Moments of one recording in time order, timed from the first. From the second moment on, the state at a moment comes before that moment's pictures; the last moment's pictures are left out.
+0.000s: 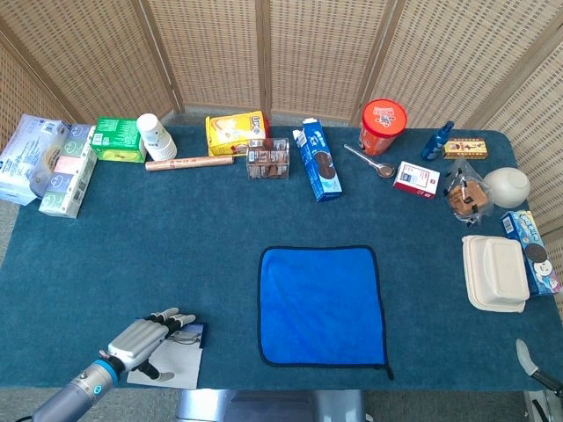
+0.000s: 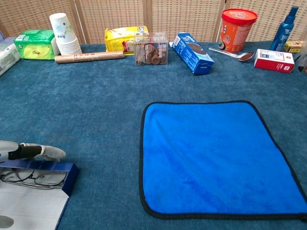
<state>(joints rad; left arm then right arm) -0.52 -1.16 0.23 -2.01 1.23 0.91 0.24 -0.19 -1.14 0.06 -1.57 -1.60 1.79 0.37</state>
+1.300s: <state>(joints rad) -0.30 -1.17 0.26 -1.98 1.48 1.16 0.21 -0.17 -1.15 0.05 -1.51 -1.63 1.78 0.43</state>
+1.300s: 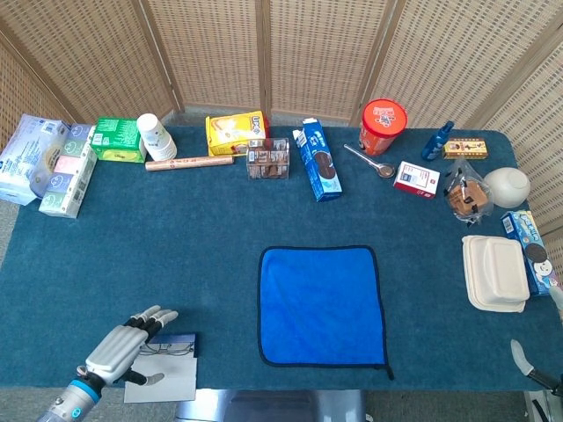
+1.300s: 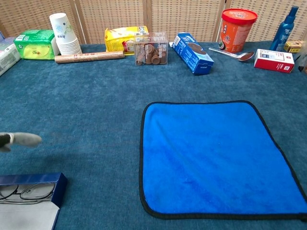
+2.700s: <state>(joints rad) 0.19 -1.53 0.33 -1.01 1.95 1.78 0.14 -0.05 -1.19 0.05 -1.52 -1.69 1.72 0.40</state>
